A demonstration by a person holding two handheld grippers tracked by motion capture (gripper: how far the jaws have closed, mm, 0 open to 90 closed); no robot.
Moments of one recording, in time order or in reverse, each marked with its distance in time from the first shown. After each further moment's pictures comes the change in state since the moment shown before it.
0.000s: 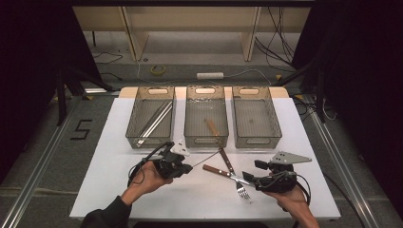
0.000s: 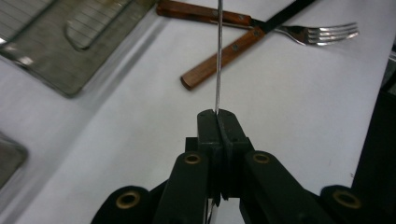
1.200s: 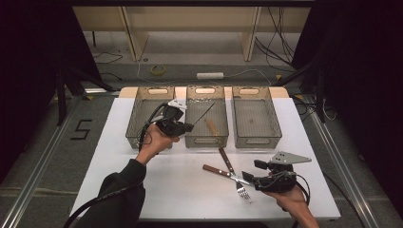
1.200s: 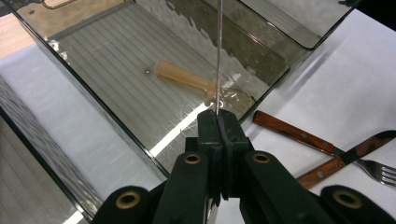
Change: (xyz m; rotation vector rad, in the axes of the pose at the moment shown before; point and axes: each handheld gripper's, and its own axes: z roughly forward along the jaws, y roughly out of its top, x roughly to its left) left arm 0.081 0.065 0.003 -0.148 0.096 -0.216; right arm 0.000 -0.001 0.002 -0.009 0.004 0.000
